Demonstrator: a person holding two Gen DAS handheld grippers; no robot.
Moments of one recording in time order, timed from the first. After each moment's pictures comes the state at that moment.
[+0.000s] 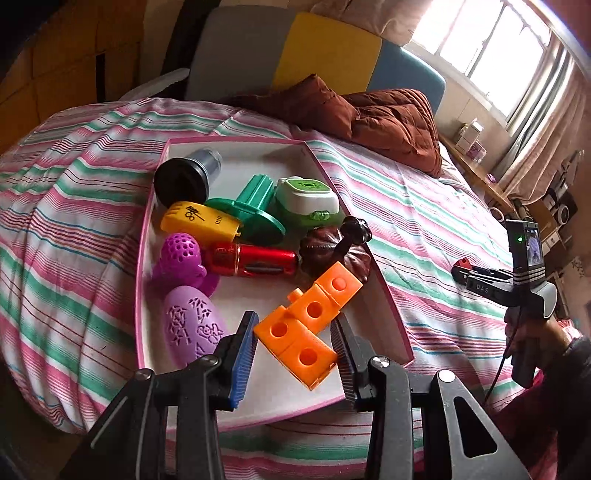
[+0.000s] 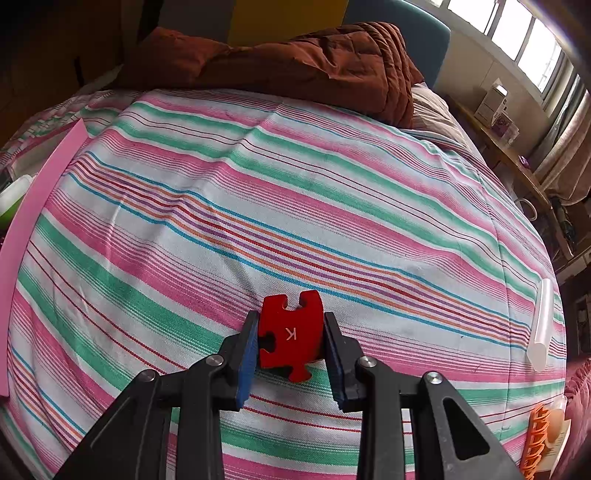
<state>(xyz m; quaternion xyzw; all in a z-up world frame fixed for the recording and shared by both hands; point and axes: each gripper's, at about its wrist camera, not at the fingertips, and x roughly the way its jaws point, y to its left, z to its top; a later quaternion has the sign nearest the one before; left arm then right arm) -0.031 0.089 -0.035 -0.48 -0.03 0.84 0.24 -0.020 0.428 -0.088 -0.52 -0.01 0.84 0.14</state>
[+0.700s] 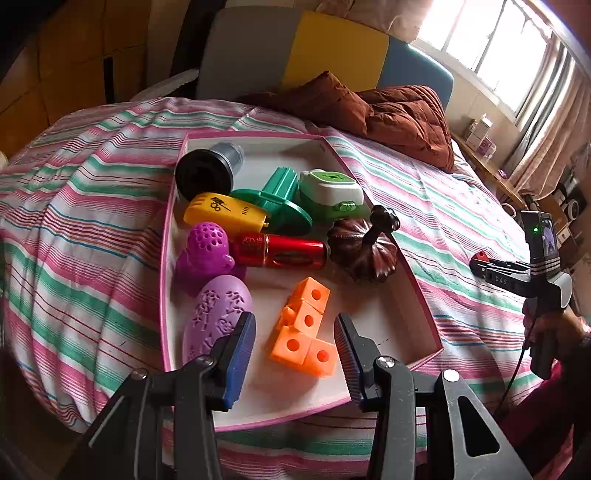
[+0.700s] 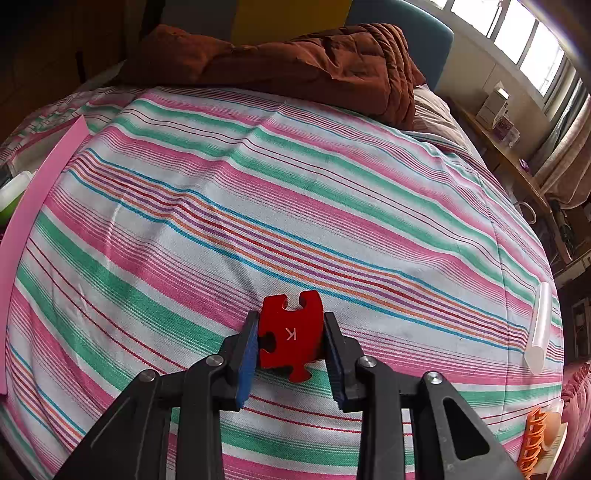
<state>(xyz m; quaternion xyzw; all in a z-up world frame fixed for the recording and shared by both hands) -0.027 0.073 -0.040 -0.47 -0.01 0.85 0.22 -0.021 0.428 -0.086 -0.53 -0.02 0.84 0.14</state>
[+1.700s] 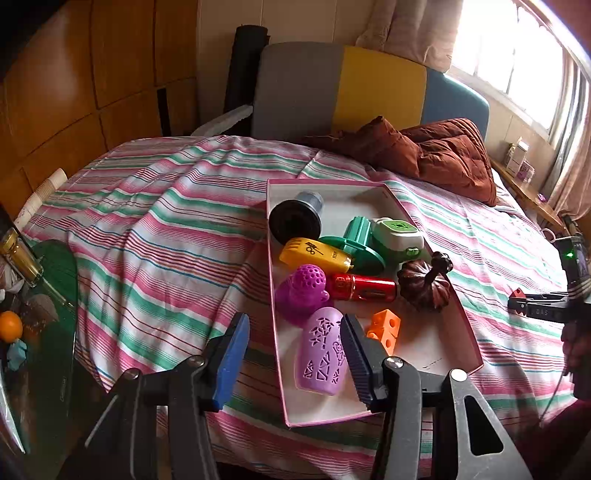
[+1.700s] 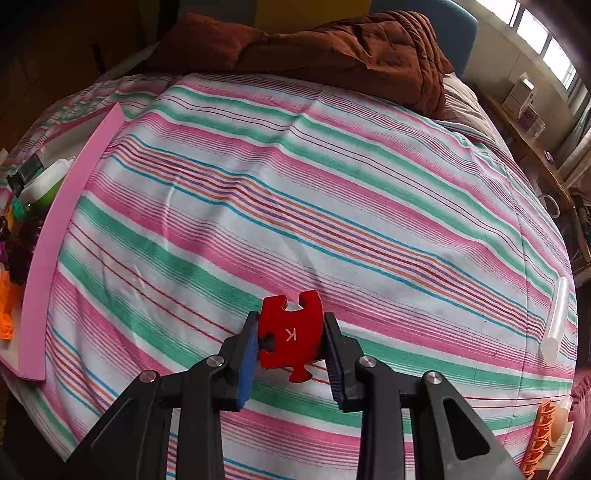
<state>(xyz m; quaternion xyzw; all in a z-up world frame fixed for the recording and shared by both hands) -0.020 0.028 -0.010 -0.41 0.01 0.90 0.12 -0.018 0.400 -0.074 -0.56 0.01 0.82 0.09</state>
